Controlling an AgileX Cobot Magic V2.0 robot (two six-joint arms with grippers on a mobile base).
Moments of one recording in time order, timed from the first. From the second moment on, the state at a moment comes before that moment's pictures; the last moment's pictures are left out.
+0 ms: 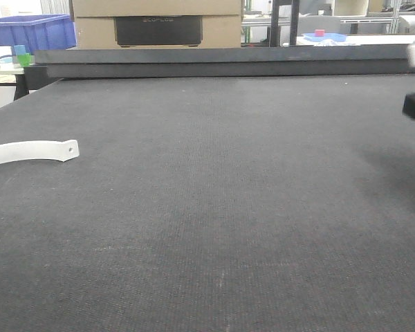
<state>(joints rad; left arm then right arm) 0.10 1.64 -1.34 0.08 1.10 -0.13 -0.15 1.62 -1.11 0.04 1.06 0.10</state>
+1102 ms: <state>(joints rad) 0.09 1.93 -1.42 -0.01 1.11 -0.02 -0.15 1.58 -1.11 0.04 1.05 0.10</state>
